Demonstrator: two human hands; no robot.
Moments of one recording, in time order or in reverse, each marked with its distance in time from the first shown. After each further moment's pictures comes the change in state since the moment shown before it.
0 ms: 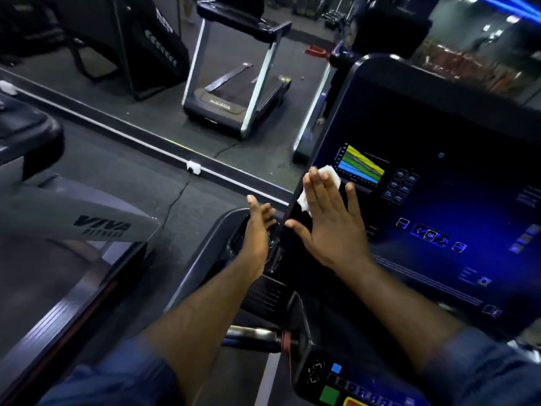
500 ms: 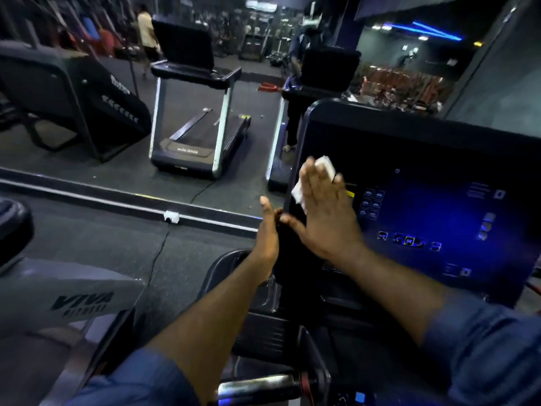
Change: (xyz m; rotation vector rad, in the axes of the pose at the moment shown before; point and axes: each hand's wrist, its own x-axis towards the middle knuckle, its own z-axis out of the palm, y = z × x) left_hand 0.020 0.066 0.045 0.161 -0.308 -0.007; right_hand 0.054 0.024 -0.033 0.004 0.103 0.155
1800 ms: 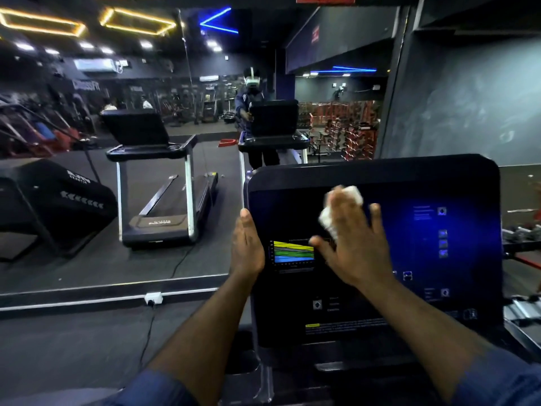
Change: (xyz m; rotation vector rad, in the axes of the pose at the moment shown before) left_hand 0.099 0.067 0.054 0.388 0.086 0.508; right_hand -0.016 0.108 -0.008 0.060 0.137 0.420
